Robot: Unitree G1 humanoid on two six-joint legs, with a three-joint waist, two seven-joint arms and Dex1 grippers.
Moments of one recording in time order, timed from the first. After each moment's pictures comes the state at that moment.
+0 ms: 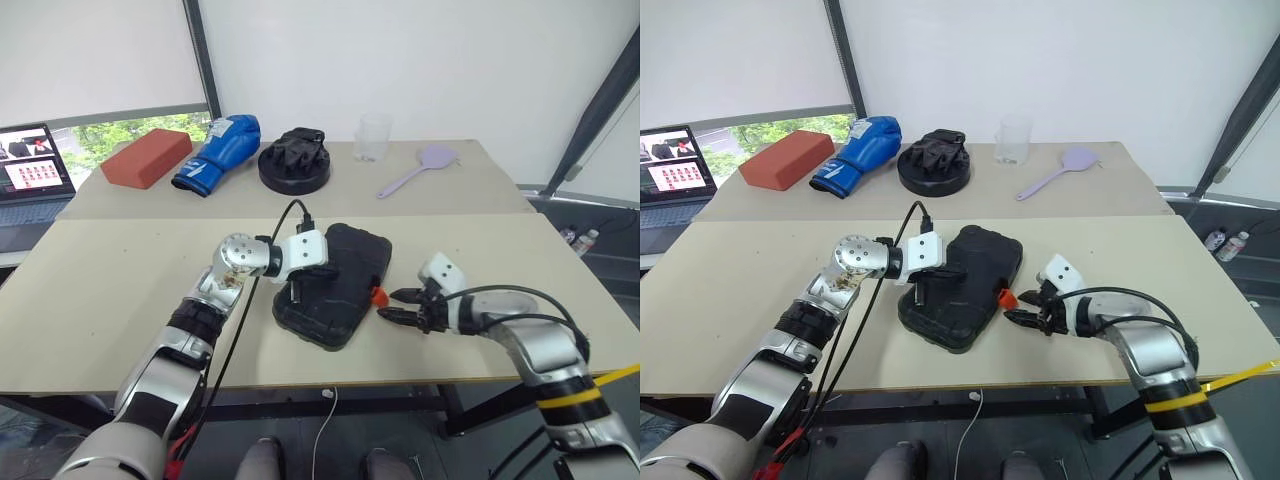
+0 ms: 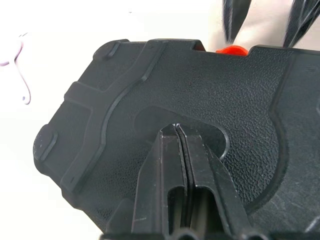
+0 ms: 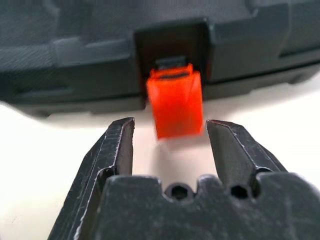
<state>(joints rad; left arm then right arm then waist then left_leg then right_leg) -0.87 0.37 -0.32 0.59 0.09 -0.15 -1.08 -0.44 -0.62 0.13 0.01 0.28 0.60 0.89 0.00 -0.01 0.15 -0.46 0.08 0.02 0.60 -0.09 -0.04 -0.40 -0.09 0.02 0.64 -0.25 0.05</state>
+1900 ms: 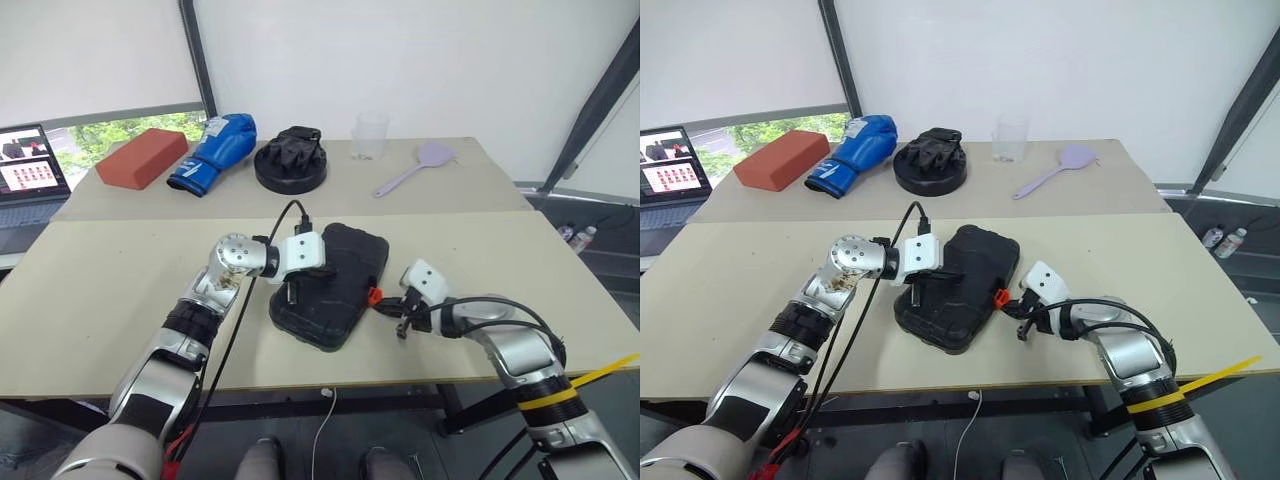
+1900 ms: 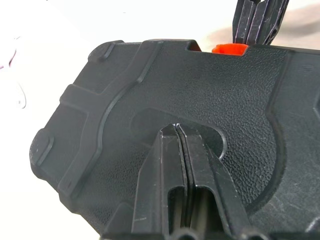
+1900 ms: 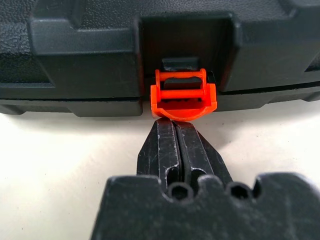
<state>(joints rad) -0.85 0.40 -0.33 0.55 0.11 -0.20 -1.10 -0.43 -0.57 0.18 -0.01 0.17 0.51 0.86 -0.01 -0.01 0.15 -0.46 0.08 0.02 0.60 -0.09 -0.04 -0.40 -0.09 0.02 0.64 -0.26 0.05</state>
